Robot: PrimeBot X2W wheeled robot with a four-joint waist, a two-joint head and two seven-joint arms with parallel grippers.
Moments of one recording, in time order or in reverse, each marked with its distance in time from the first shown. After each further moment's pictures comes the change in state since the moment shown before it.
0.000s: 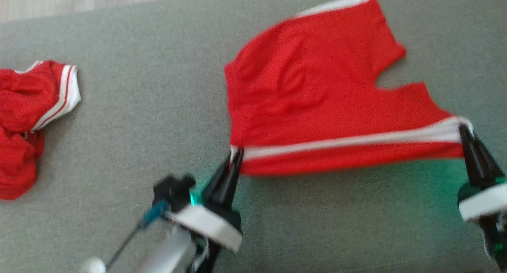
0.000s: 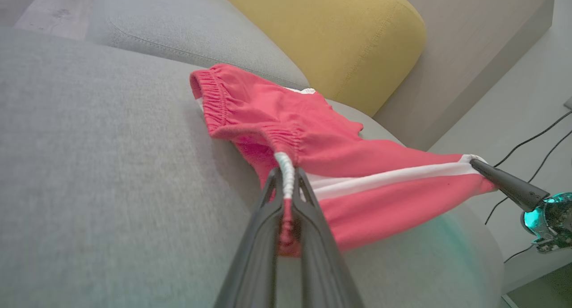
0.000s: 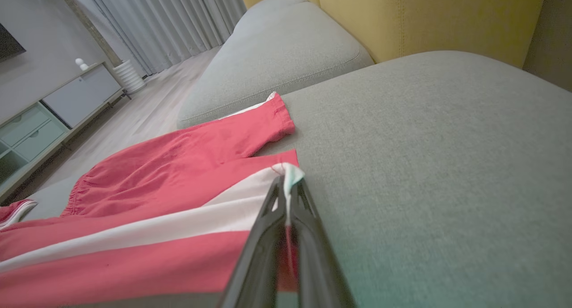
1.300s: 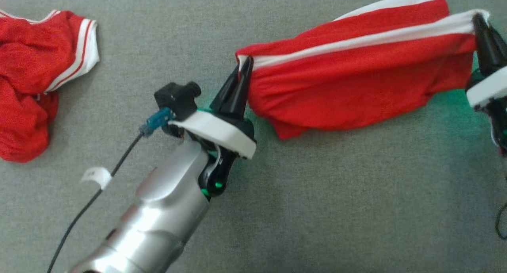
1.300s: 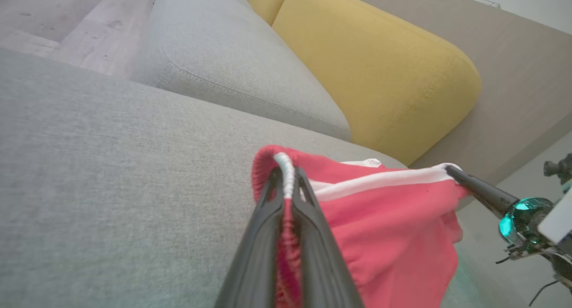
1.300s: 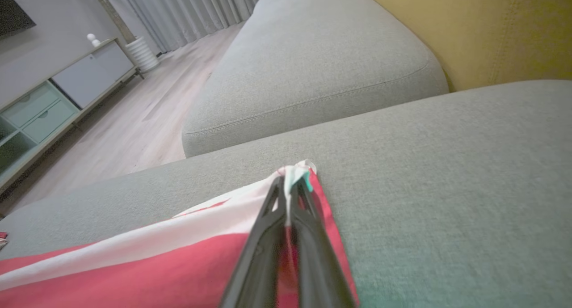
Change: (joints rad) left arm -0.379 -0.103 -0.022 0.189 -0.173 -0.022 0.021; right arm -0.500 0.072 -0.032 0.219 -0.083 0.000 0.228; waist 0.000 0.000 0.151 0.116
